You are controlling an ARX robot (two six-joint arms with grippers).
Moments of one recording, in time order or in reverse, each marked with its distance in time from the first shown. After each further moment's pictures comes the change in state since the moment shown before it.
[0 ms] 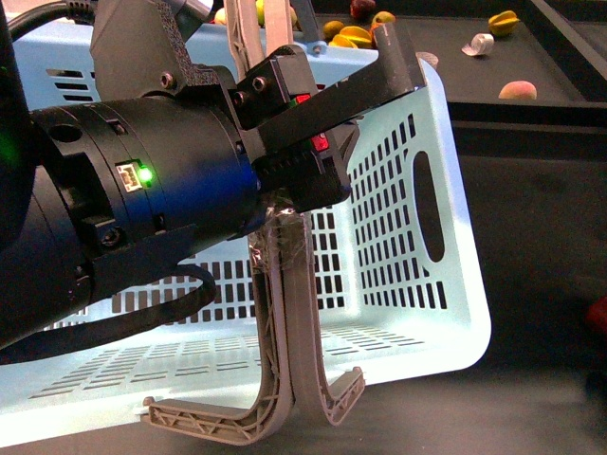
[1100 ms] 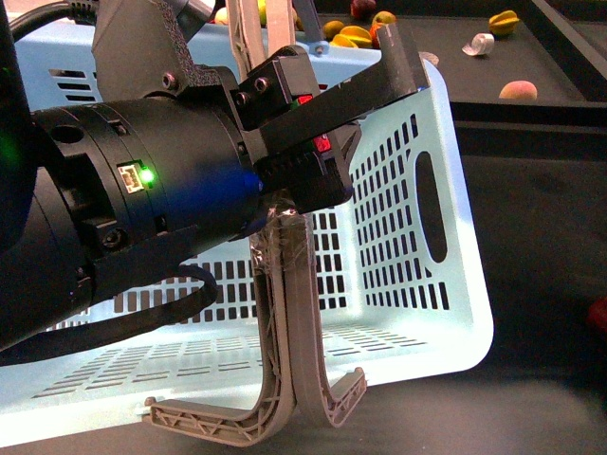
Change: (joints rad) left arm 0.000 0.000 0.000 0.000 0.000 0.000; right arm 0.033 0.213 0.261 -0.142 0.153 0.045
